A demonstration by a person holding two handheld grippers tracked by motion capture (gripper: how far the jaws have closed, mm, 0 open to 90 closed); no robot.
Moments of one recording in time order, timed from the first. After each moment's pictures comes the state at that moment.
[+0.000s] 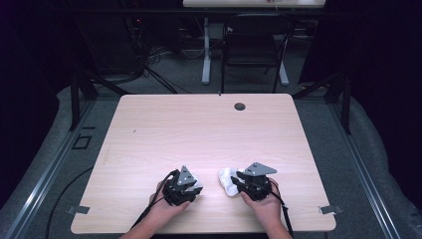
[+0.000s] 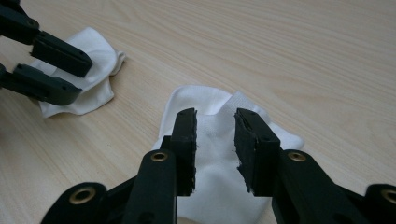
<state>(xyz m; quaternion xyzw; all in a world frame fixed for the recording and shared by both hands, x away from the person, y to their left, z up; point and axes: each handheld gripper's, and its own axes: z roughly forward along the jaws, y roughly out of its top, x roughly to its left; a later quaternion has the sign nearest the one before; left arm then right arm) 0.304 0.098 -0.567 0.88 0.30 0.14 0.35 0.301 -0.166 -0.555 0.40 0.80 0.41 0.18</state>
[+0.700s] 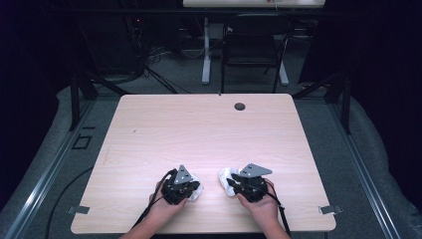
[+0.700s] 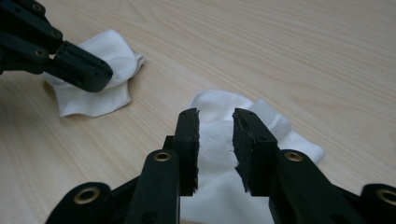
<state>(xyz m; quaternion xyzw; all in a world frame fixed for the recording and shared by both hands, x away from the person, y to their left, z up) 0.306 0.106 -0.565 0.86 0.31 0.13 0.38 0.297 -0.153 -0.553 0.38 0.81 0.41 0.17</state>
